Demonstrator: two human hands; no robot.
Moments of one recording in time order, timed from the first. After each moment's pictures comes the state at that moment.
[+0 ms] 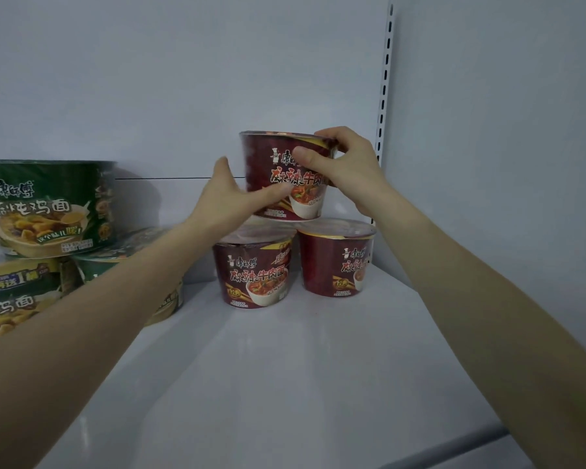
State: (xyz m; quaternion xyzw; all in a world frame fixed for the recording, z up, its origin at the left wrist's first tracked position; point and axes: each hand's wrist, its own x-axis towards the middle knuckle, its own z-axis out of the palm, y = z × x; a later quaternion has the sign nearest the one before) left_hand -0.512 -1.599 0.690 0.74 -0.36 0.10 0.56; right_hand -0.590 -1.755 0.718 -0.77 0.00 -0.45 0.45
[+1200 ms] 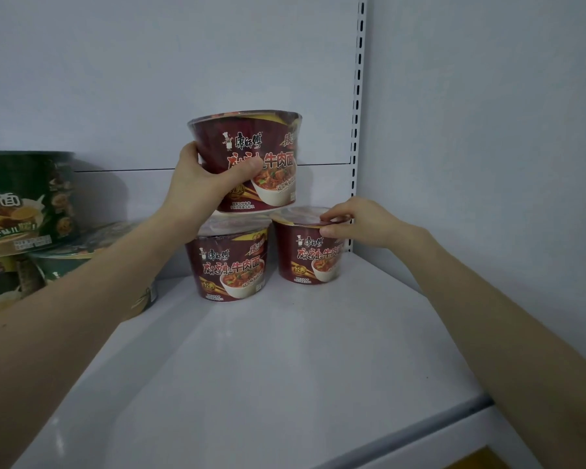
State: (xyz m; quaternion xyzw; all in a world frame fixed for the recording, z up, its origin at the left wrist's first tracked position) left_hand -0.517 -1.611 0.688 0.63 -0.38 0.07 0.68; right_hand -0.615 -1.837 0.652 -0.95 0.09 -0.23 0.18
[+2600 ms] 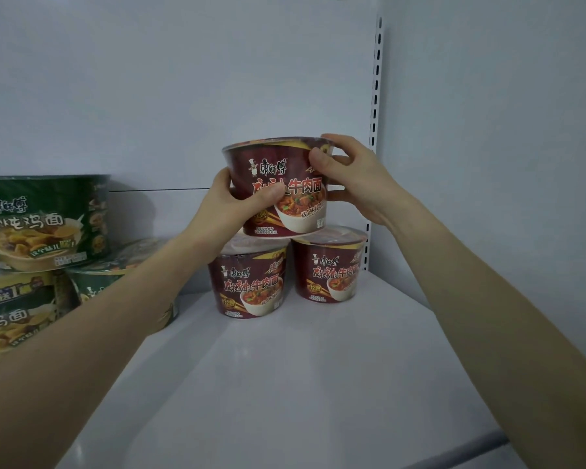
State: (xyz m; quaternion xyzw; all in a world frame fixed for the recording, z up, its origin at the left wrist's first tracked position) left_hand -0.518 -1.601 0.690 0.64 -0.41 0.00 0.65; right_hand -0.613 -1.767 0.723 -0.76 -0.02 -0.34 0.55
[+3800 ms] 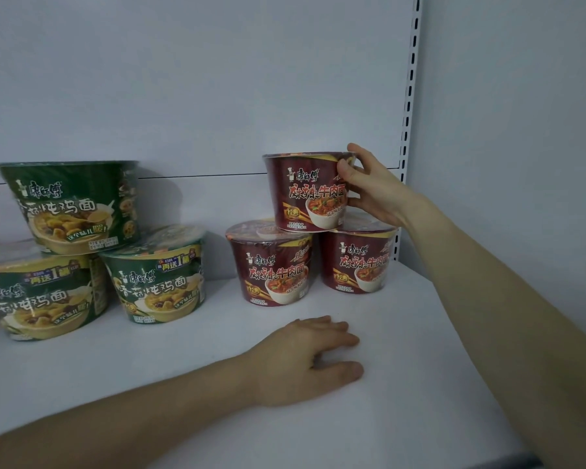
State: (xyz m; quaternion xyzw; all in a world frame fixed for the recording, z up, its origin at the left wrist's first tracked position) left_hand -0.581 -1.588 0.571 0.76 -0.61 -0.03 0.20; right_hand -0.562 -1.806 0.691 -0.74 -0.03 -0.24 0.63
